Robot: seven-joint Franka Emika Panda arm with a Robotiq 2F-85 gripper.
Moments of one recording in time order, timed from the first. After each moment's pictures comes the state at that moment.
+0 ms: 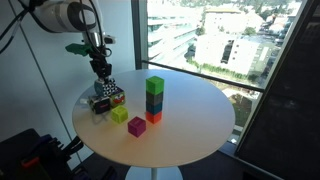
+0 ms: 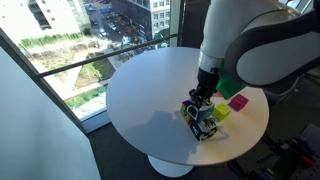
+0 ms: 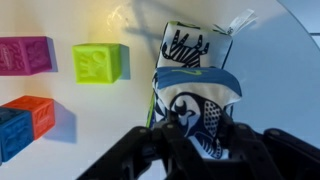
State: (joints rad) arm 0.14 0.12 0.14 -2.33 -0.09 2.40 0.38
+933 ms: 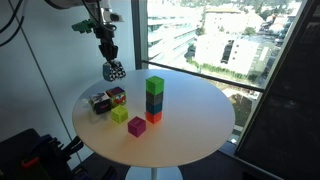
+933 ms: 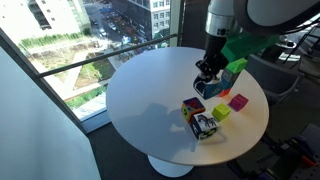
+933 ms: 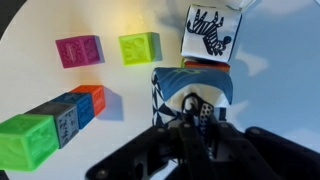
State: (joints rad) arm 0.13 0.04 0.08 -2.19 -0.12 2.17 0.47
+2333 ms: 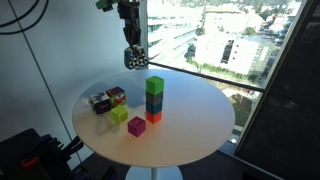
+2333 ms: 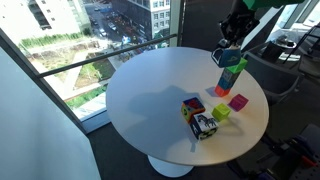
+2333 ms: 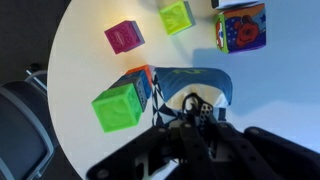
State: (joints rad) arm 0.00 0.01 -0.02 -2.03 -0.06 2.02 0.48
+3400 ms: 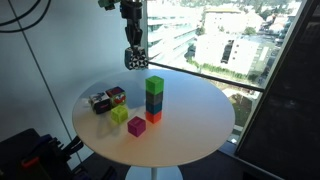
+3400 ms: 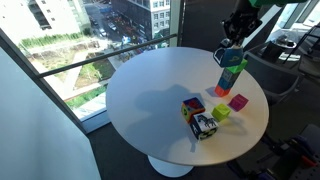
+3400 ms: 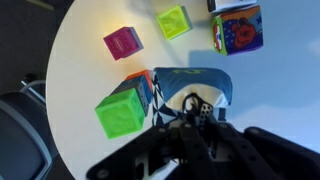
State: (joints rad) arm -0.02 0.01 -0.03 -2.03 -0.02 2.00 0.46
